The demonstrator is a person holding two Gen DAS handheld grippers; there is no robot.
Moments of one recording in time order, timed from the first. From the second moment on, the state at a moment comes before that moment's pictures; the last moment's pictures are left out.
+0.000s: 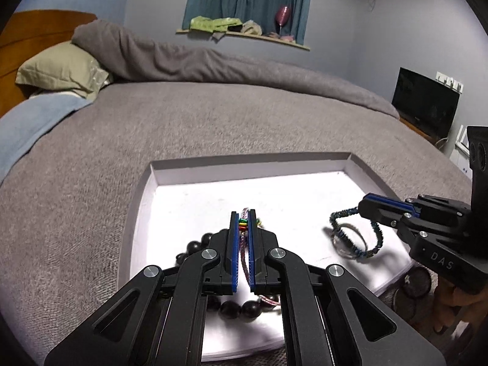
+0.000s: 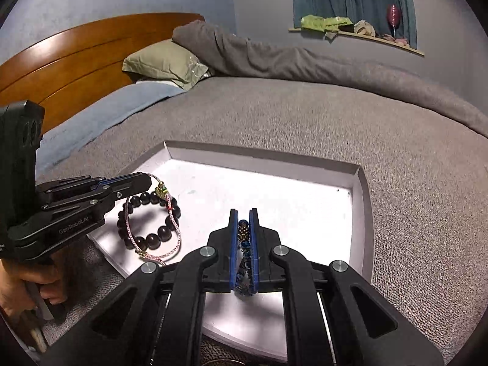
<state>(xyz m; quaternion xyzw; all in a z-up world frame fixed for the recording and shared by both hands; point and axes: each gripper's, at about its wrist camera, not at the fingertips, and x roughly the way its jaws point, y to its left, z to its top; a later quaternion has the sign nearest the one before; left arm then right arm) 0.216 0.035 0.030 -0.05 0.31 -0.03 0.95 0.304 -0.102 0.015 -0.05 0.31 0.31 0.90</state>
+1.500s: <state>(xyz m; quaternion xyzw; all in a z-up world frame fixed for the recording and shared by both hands) 0.164 0.035 0.031 -0.02 0.30 -0.03 0.95 0.252 -0.157 0.015 -0.02 0.29 0.30 0.91</state>
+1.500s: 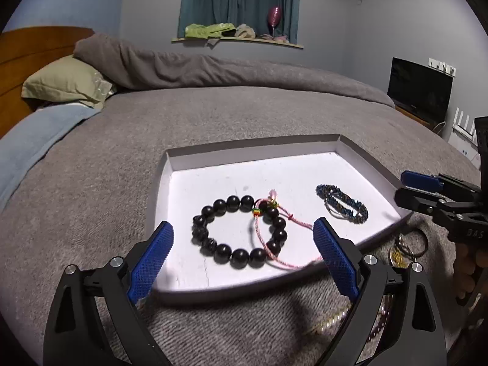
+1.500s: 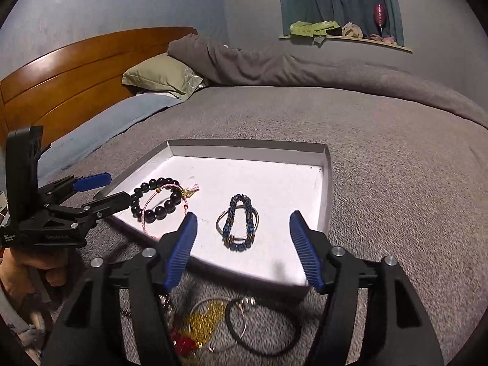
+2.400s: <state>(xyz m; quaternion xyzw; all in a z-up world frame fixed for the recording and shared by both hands) 0.095 0.014 0.006 0.02 0.31 -0.11 0.94 0.199 -0.195 0.004 -0.02 0.29 0.29 0.91</state>
